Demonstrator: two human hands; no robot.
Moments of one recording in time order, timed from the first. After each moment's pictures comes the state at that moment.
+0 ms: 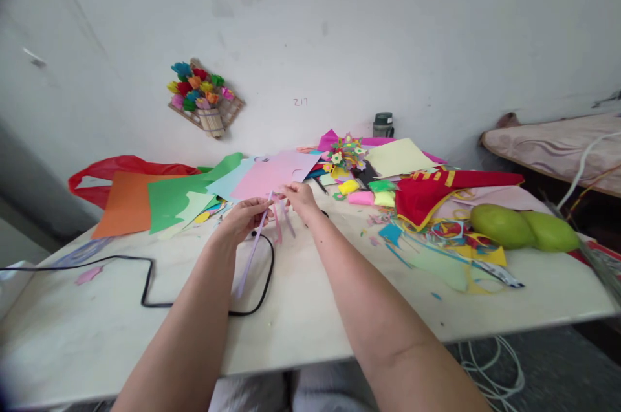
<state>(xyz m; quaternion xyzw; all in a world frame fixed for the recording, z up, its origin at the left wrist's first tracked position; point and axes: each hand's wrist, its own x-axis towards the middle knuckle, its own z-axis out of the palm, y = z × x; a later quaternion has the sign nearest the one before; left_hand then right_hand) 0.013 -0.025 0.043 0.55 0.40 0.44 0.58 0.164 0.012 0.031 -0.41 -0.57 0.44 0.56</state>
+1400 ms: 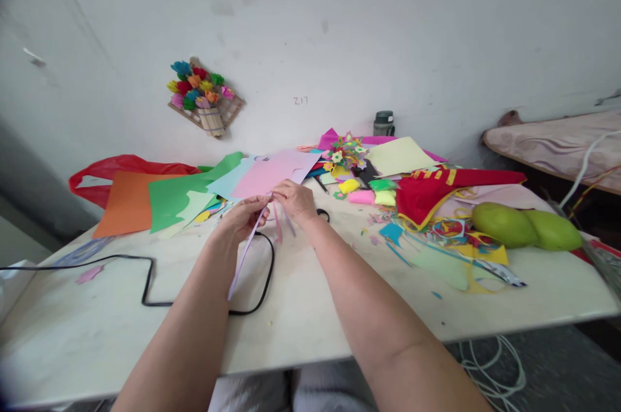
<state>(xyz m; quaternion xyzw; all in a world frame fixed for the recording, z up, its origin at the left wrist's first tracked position) 0.015 -0.023 0.045 0.51 0.36 0.46 0.63 0.164 0.006 0.029 -0.40 -0.77 0.00 0.50</state>
